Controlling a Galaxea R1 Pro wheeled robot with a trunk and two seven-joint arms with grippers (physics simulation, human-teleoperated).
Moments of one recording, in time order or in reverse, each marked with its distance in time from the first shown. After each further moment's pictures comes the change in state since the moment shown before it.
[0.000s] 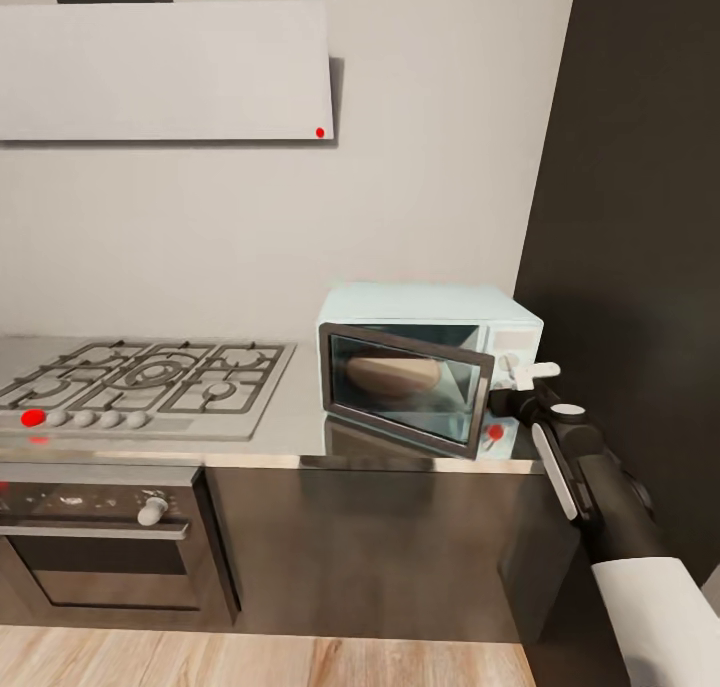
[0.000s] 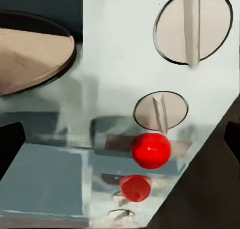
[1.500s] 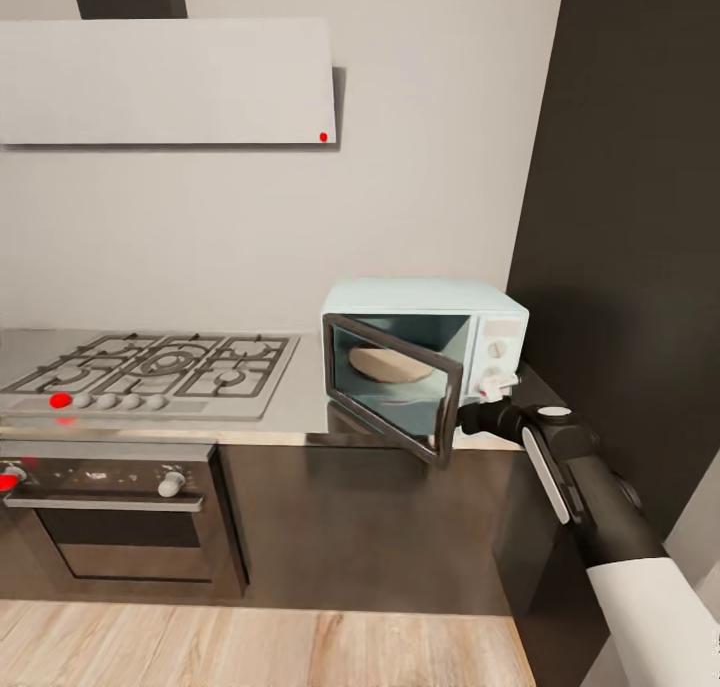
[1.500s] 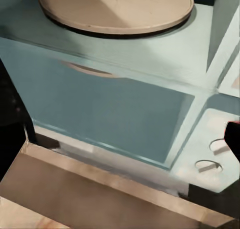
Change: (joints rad) left arm 0.000 0.001 0.002 -0.001 0.002 0.000 -0.001; right arm 0.003 0.001 0.055 0.005 0.002 0.069 0.308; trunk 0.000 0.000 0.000
